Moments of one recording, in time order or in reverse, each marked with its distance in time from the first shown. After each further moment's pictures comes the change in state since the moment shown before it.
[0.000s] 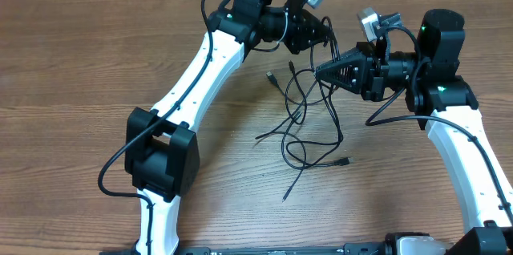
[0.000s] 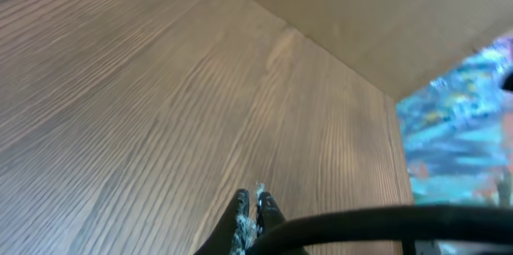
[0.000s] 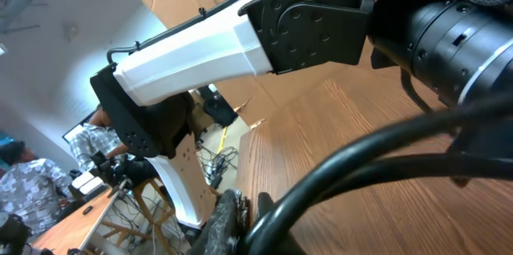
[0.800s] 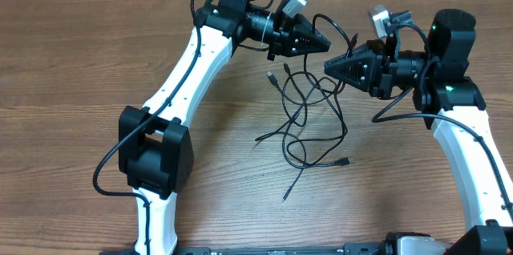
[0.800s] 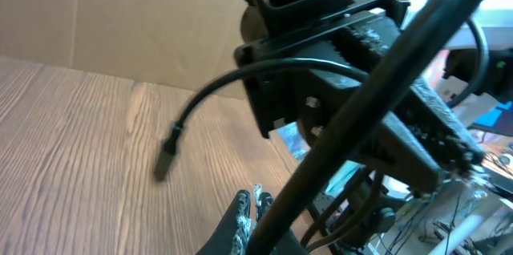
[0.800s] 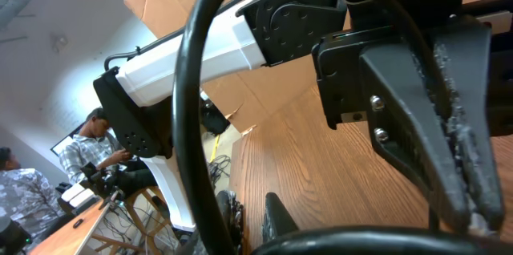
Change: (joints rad) left arm 0.054 0.000 0.000 -0.029 0.600 0.323; right arm -0.051 0.000 0.000 0.000 0.000 0.009
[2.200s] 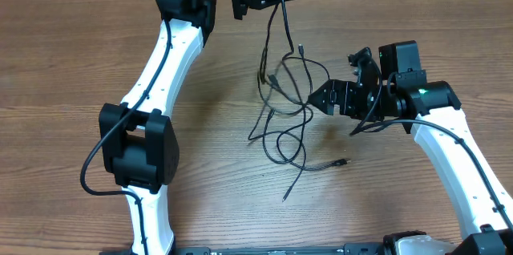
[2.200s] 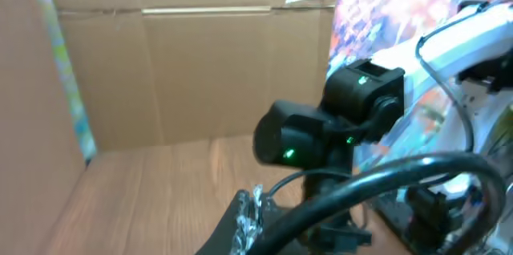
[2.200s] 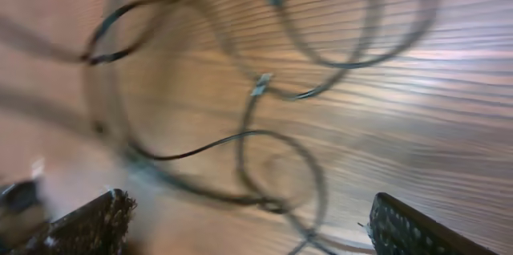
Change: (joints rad) left arm 0.150 0.002 -0.007 1.653 0.028 -1.283; right arm 0.170 -0.003 0.003 -0.748 1.033 0.058
